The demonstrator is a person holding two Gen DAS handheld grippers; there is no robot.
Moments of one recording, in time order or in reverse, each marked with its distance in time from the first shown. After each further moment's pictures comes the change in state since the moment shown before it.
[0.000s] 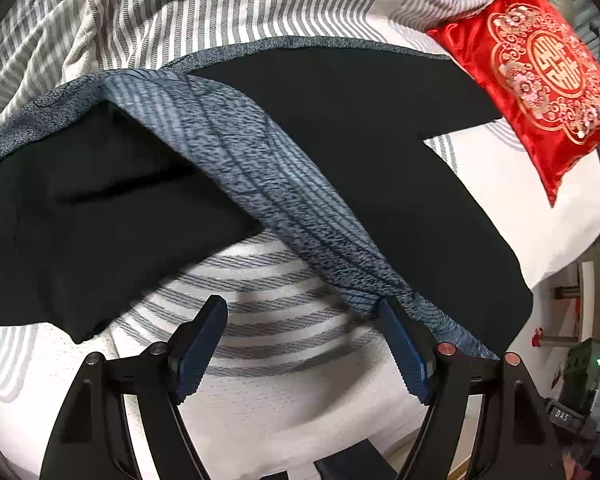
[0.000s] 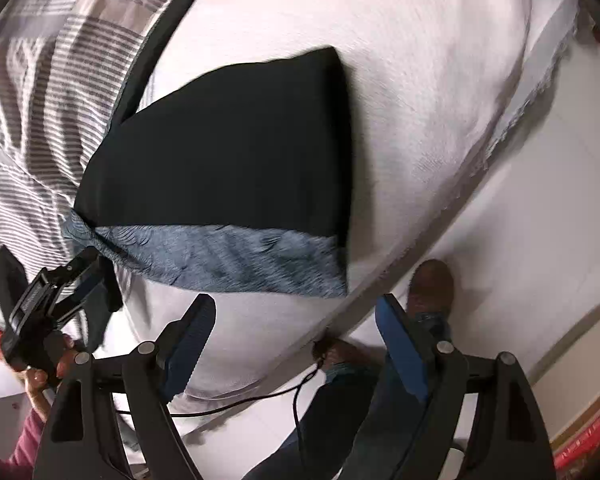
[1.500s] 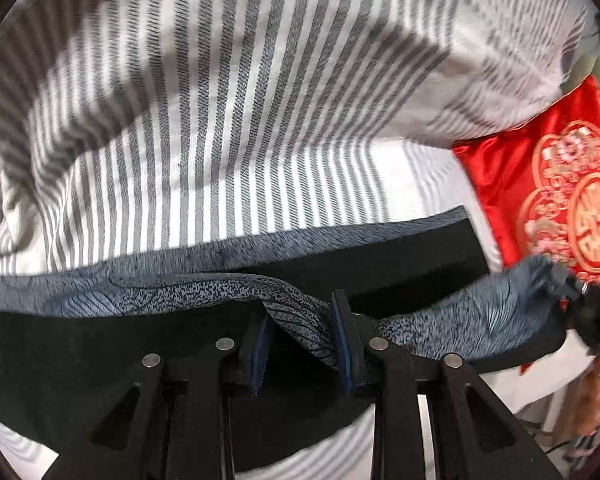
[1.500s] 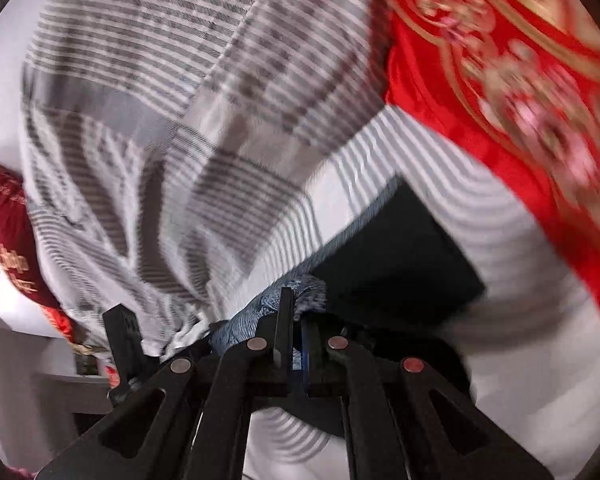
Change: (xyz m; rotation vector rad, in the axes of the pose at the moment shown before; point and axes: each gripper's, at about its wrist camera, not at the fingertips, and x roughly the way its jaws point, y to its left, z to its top) left arm 0.020 -0.044 0.213 -0.199 -0.051 0.008; right arm -0.025 0.217 0.325 -0.319 -0.005 0.230
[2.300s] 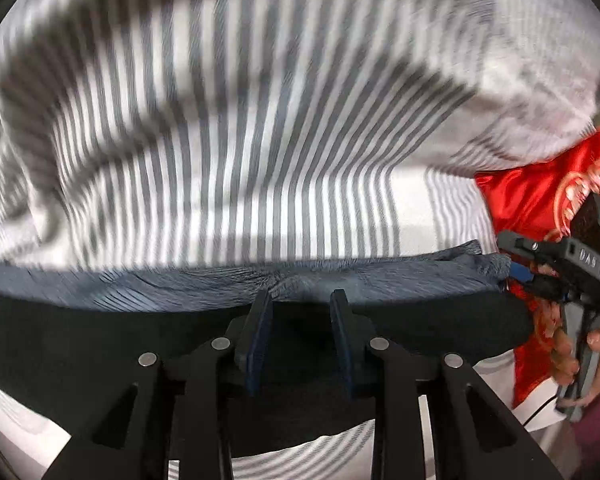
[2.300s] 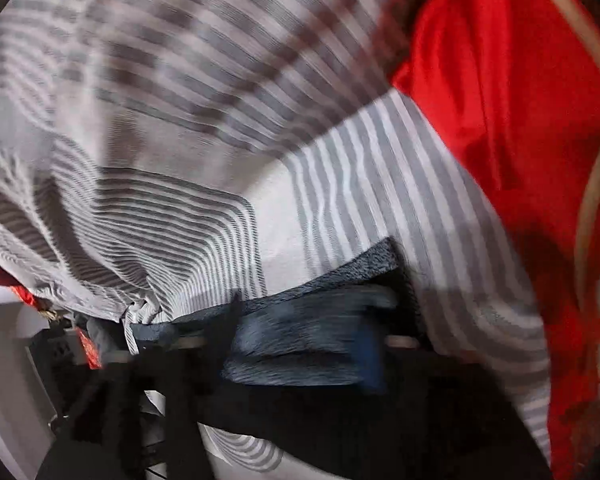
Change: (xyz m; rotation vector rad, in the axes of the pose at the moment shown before) left arm -0.025 -0.015 0.024 -0.054 -0.012 0.106; right arm 0.075 -0.030 0.086 -0.060 0.252 -0.113
